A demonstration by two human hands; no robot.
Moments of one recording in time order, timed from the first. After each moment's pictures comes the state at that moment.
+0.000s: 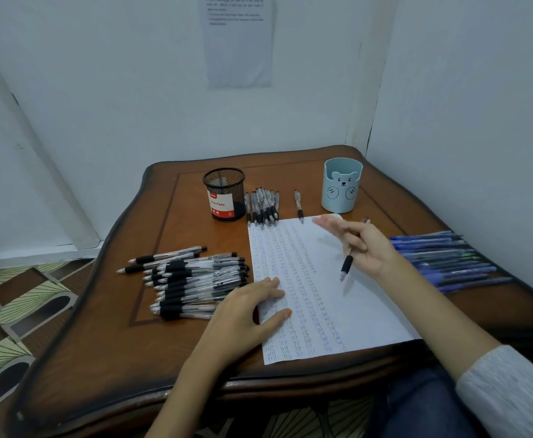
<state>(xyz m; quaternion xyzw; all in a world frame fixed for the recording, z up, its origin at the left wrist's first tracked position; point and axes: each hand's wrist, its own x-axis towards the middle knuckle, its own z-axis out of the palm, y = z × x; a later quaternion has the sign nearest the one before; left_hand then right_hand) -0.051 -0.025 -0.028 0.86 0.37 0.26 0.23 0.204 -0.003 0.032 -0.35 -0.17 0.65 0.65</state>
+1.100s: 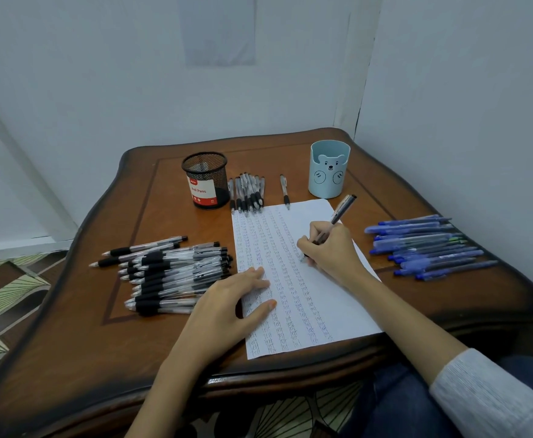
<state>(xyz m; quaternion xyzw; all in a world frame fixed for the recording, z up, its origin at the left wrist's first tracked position) -0.050 -0.025 -0.029 0.86 0.37 0.26 0.22 0.177 -0.008 -0.010 -0.63 -0.51 0.29 0.51</state>
